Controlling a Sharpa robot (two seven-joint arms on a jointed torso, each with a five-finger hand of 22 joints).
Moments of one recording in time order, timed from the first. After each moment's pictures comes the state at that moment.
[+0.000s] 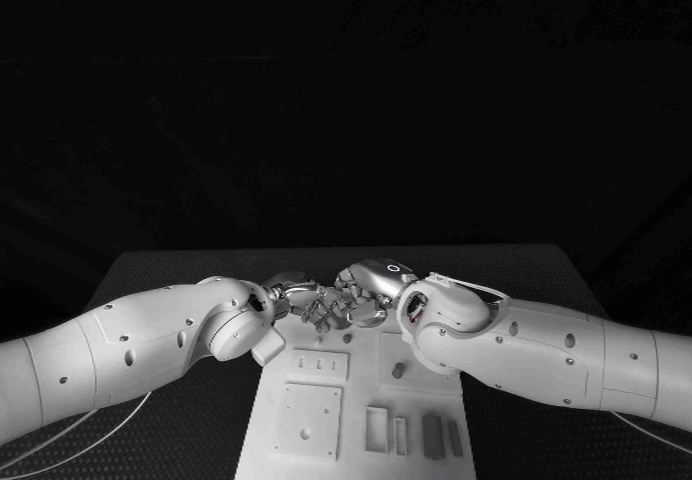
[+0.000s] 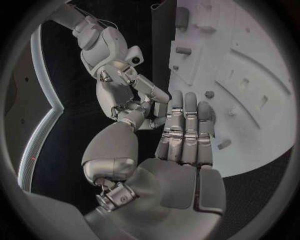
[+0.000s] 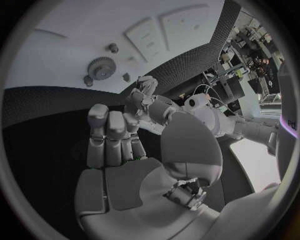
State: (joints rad) left arm 1.32 -0.61 -0.17 1.30 -0.42 -0.07 -0.11; left_hand 0.82 -0.06 0.50 -0.14 0.05 0.98 0.11 0.34 0.47 1.38 0.03 0.12 0.29 1.04 0.03 0.62 0.64 0.04 0.71 -0.06 0.76 1.09; right arm 1.23 -0.61 -0.08 1.48 -1.58 -0.36 -0.27; right_hand 1.07 -0.15 0.86 -0.26 0.05 0.89 0.11 0.44 0.55 1.07 0.01 1.19 1.16 1.29 -0.13 1.15 1.19 0.21 1.18 -0.04 1.03 1.31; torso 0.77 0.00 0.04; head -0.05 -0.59
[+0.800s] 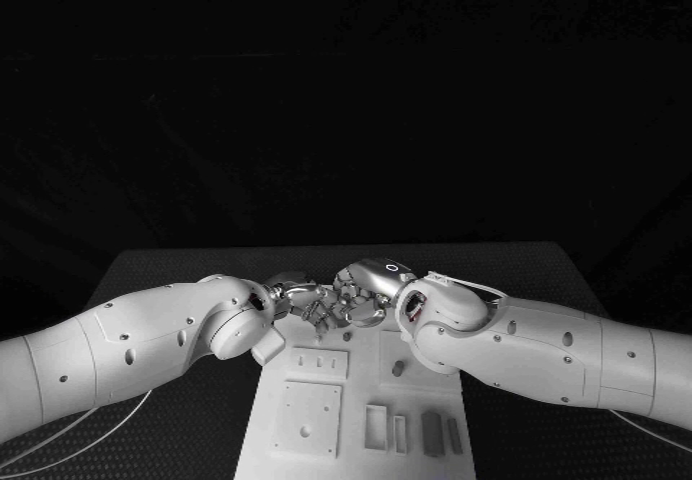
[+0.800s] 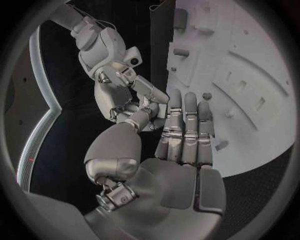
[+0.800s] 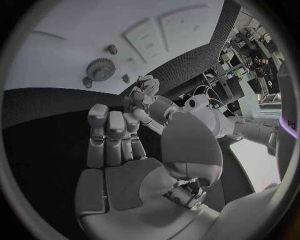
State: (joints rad) left arm 1.32 -0.61 -0.17 1.31 -0.43 -0.07 -0.13; left_hand 0.87 0.06 0.60 -0.24 0.24 1.02 0.10 0.33 0.49 1.40 0.02 0.16 0.35 1.05 0.02 0.68 0.66 0.04 0.71 -0.07 0.77 1.10; right arm 1.23 -0.60 -0.08 1.48 -1.58 -0.36 -0.27; right_hand 1.07 -0.15 0.86 -0.26 0.05 0.89 0.11 0.43 0.55 1.07 0.01 1.19 1.16 1.29 -0.13 1.15 1.19 0.21 1.18 -0.04 1.03 1.31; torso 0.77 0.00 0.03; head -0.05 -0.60
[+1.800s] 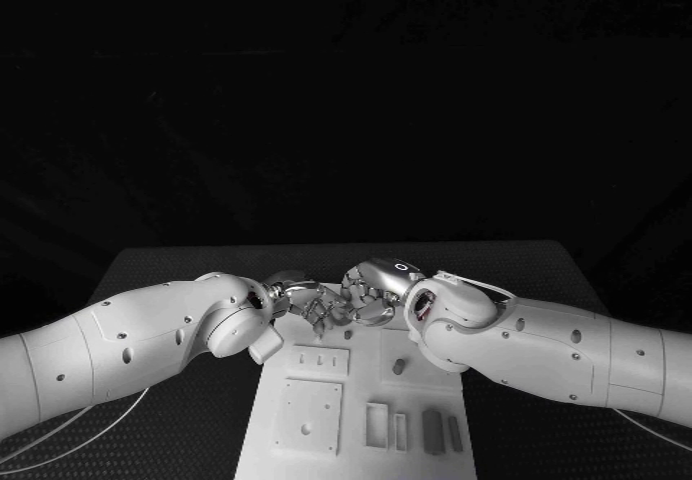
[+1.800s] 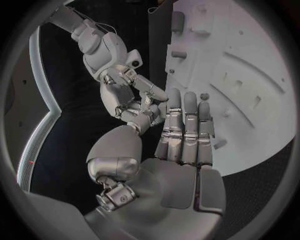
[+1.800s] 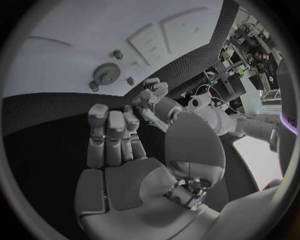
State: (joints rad) left arm 1.32 -0.62 -0.17 1.31 -0.46 -0.05 -0.14; left_hand 0.81 0.12 0.63 -0.28 0.11 1.04 0.10 0.34 0.52 1.41 0.01 0.21 0.39 1.07 0.00 0.72 0.66 0.03 0.71 -0.07 0.77 1.11; right arm 1.23 -0.63 -0.09 1.47 -1.53 -0.37 -0.25; right_hand 1.00 -0.26 0.82 -0.20 0.06 0.89 0.11 0.38 0.54 1.07 0.01 1.16 1.15 1.26 -0.11 1.14 1.19 0.21 1.17 -0.04 1.02 1.31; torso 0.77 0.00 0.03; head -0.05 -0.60
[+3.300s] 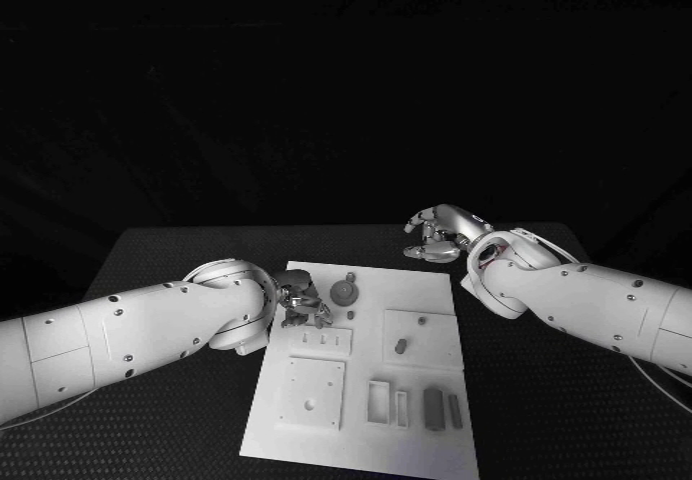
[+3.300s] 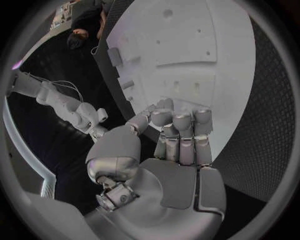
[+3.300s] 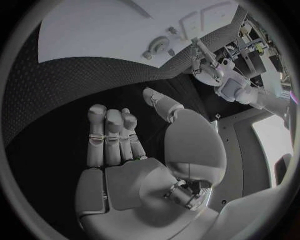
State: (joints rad) left arm 1.33 -0.64 -0.19 1.41 -1.02 -0.01 -0.37; left_hand 0.82 0.10 0.62 -0.28 0.20 1.07 0.06 0.34 0.65 1.43 -0.09 0.91 0.89 1.22 -0.14 1.24 0.80 0.06 0.99 -0.15 1.08 1.24; right arm 1.23 -0.74 -0.03 1.29 -1.28 -0.48 -0.09; right_hand 1.04 -0.27 0.68 -0.17 0.23 0.82 0.16 0.28 0.48 1.03 0.04 1.18 1.10 1.19 -0.05 1.12 1.18 0.21 1.09 -0.02 0.98 1.31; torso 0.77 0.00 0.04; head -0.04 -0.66
